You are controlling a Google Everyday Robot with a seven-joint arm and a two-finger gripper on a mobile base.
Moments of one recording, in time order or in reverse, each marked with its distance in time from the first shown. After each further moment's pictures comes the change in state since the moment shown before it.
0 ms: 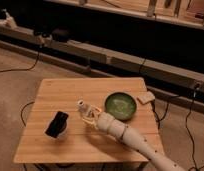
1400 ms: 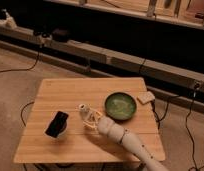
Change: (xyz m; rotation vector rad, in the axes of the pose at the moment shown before) arm -0.046 -0.006 0.000 -0.004 -0.001 0.000
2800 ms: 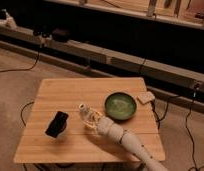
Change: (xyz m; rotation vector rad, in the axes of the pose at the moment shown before) arm -0.001 -0.002 0.001 0.004 0.000 0.002
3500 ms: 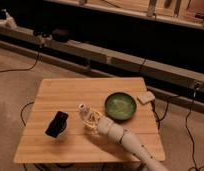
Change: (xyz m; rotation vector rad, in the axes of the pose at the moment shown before) arm 0.007 0.000 0.000 0.005 -0.005 -0.002
